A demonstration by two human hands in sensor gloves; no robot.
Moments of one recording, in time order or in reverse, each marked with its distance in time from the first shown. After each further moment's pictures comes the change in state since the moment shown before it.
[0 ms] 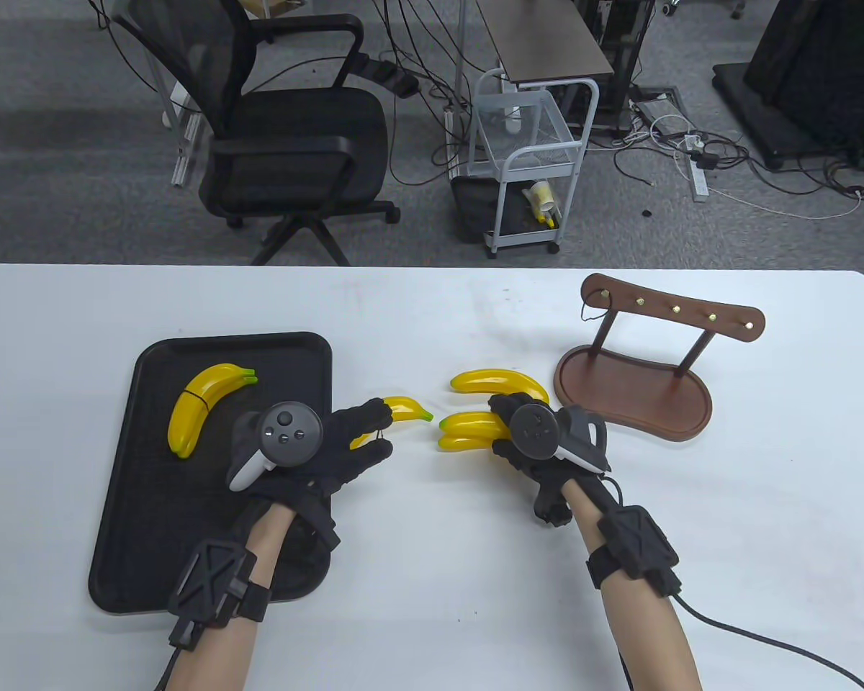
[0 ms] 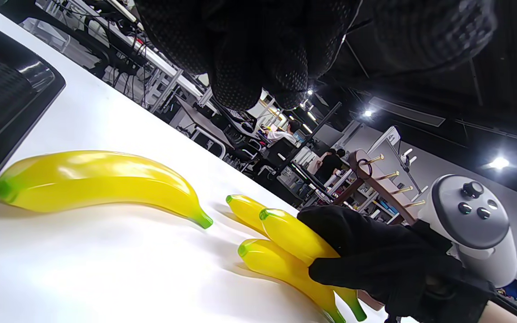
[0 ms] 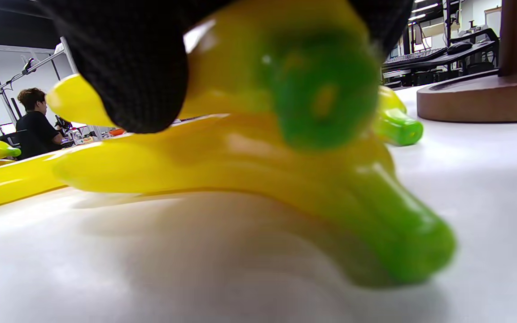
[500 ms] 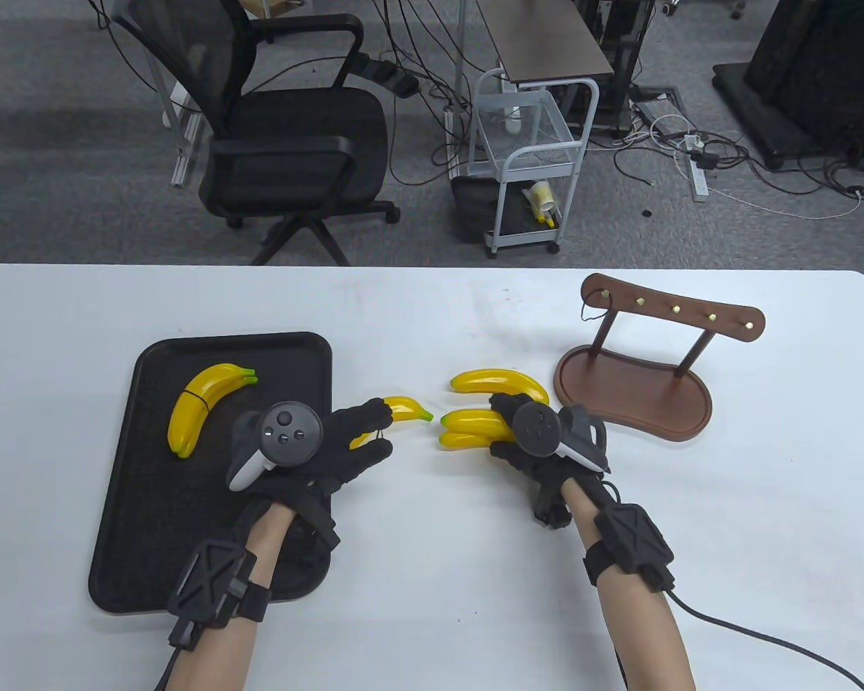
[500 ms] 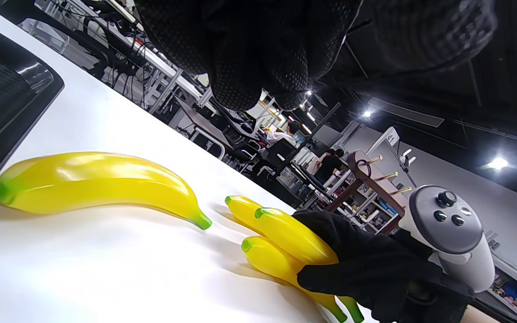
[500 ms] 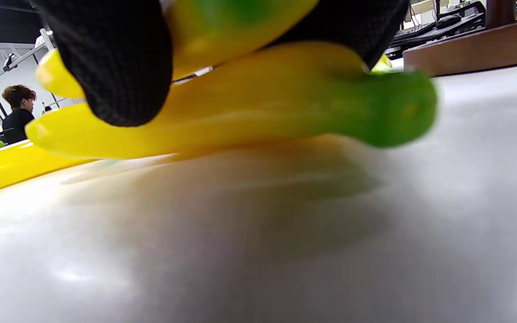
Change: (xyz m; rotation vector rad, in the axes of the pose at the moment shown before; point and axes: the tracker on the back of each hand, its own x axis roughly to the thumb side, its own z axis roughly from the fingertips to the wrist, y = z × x) left_hand 0.000 0.000 0.000 0.001 -0.002 -0.001; right_hand -0.008 0.014 -0.004 0.059 0.032 -0.020
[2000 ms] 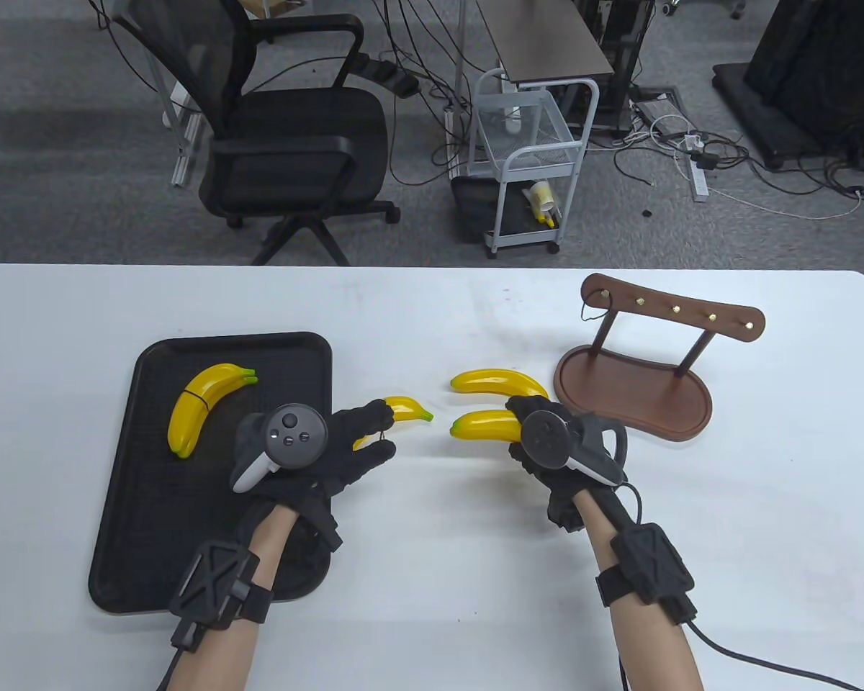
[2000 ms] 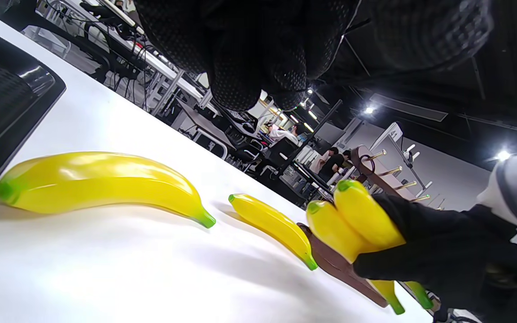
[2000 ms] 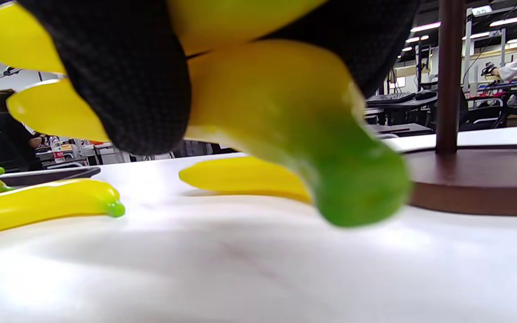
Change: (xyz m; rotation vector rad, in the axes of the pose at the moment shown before) left_hand 0.001 -0.004 -0.001 -0.002 0.009 -0.031; right_hand 0.015 -0.050 0.033 -0.137 0.020 0.107
